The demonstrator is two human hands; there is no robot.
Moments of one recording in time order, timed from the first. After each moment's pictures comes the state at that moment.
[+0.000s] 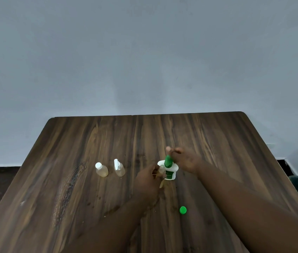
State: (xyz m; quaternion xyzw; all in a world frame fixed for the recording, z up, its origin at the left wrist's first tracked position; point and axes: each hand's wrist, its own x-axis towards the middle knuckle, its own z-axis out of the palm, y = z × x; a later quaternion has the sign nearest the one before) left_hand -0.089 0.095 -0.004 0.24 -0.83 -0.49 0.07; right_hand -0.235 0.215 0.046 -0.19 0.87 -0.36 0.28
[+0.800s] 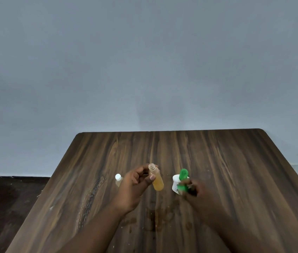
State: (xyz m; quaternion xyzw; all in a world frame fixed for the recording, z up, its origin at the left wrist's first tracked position) left_hand -0.032 0.036 0.089 0.16 -0.69 -0.70 0.12; right_hand -0.142 0.257 0.045 -0.27 0.81 -0.49 0.16
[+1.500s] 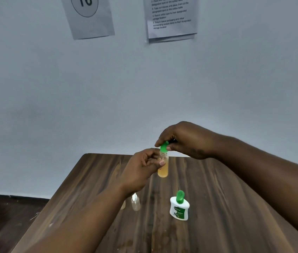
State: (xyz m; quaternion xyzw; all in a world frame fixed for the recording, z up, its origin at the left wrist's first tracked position) left_hand -0.051 0.056 0.218 0.07 -0.78 -0.59 0.18; right_hand -0.180 0.205 0.328 -0.64 0.76 -0.13 0.01
